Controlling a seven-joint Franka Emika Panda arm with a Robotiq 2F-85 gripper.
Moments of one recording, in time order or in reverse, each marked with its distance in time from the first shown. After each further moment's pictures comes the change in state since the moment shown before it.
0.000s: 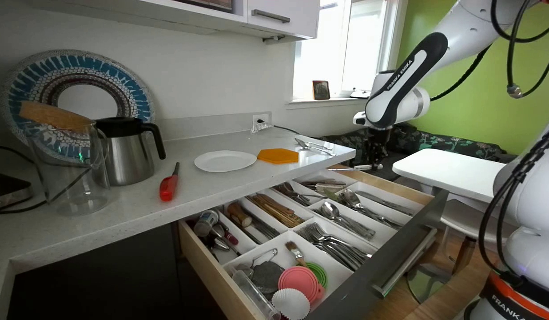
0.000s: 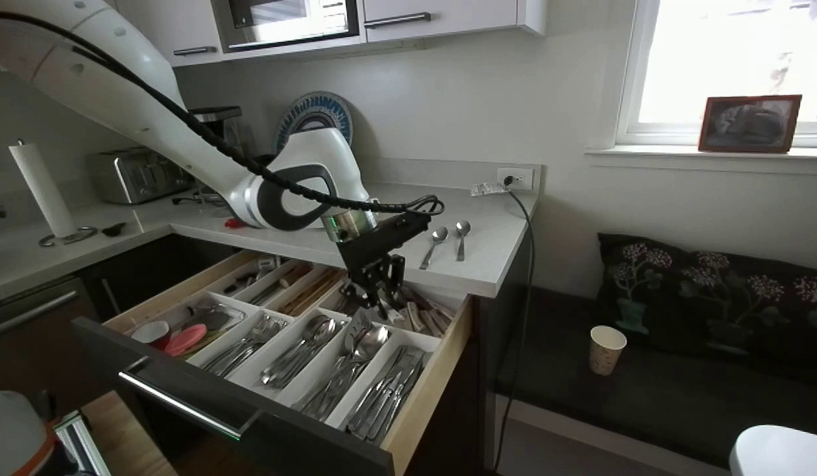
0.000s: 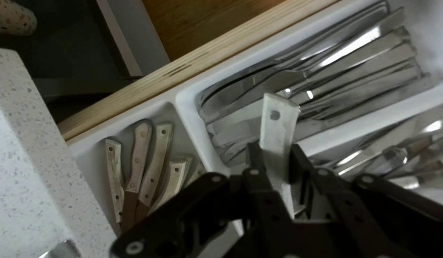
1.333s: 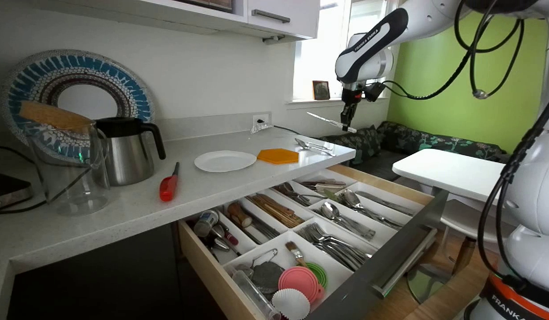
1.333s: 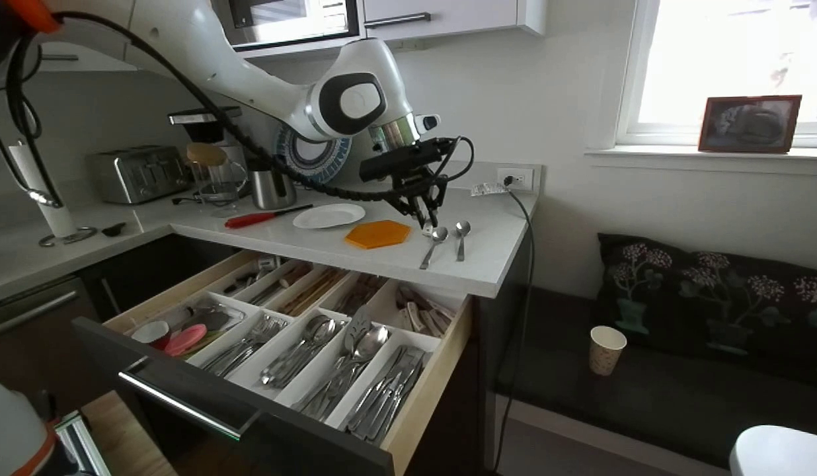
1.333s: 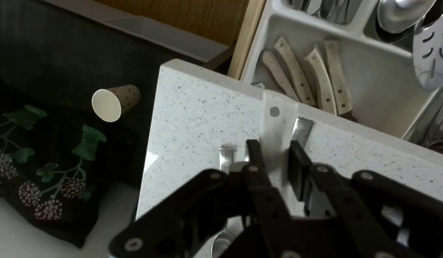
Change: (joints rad) arm 0.130 0.195 -0.041 0.577 0.137 -0.312 0.757
